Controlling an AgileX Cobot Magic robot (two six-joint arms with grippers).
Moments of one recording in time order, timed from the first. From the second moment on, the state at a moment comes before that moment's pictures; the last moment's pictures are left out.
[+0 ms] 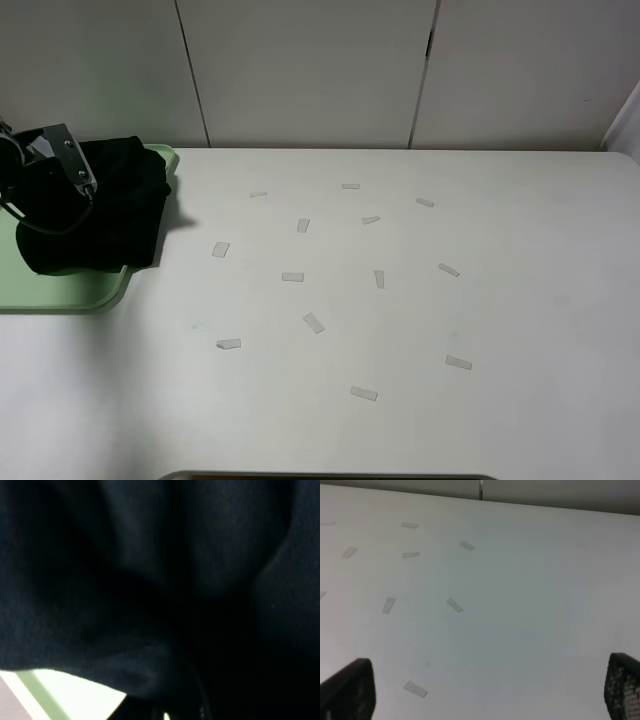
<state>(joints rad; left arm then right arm) 0.23 2.01 -1.09 -0.18 -0.03 1.48 0.07 0.00 -0.49 0.10 1.02 -0.07</state>
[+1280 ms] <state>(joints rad) 0.29 1.98 -1.14 -0.15 -0.21 1.16 0.07 0.00 -0.49 0.10 1.02 -0.07</state>
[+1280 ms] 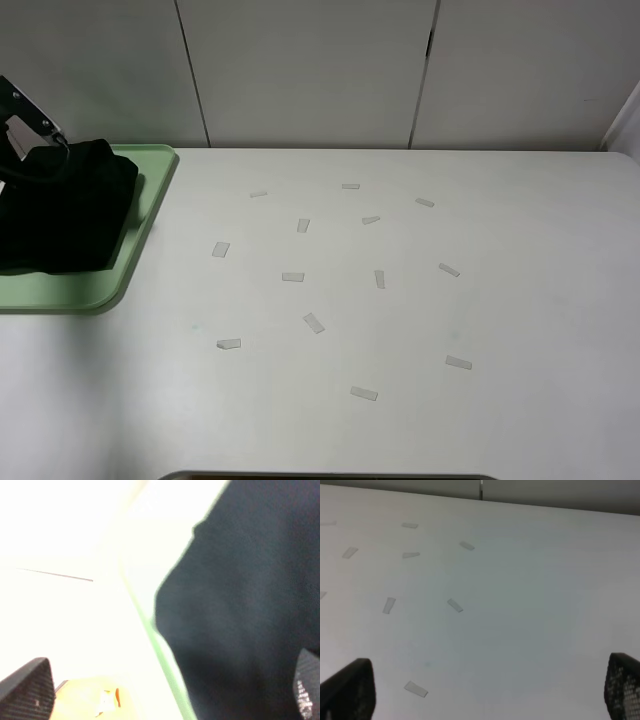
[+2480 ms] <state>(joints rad) 0.04 1.93 -0.95 -0.15 -0.10 0.77 0.07 0.00 -0.49 0.10 1.02 -0.07</state>
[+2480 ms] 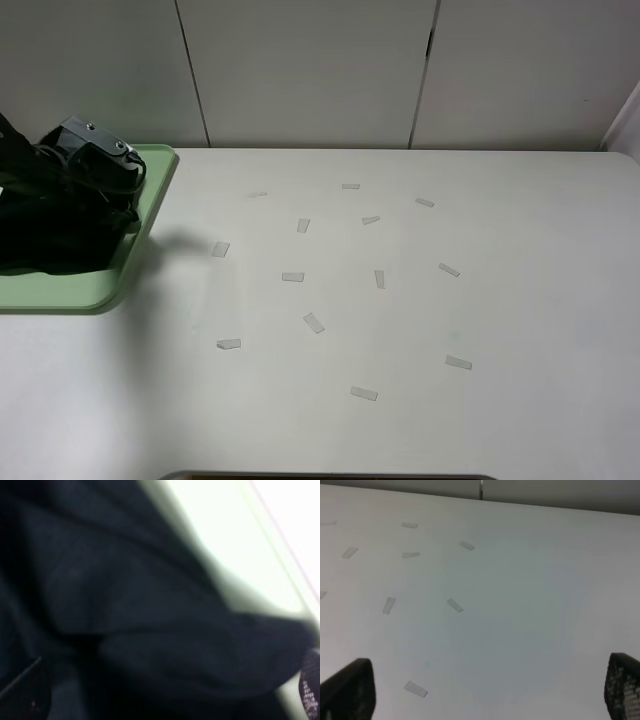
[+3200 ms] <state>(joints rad) -0.30 1.38 -0.91 -0.15 0.23 0.46 0.07 0.00 -0.49 0.10 1.02 -0.07</state>
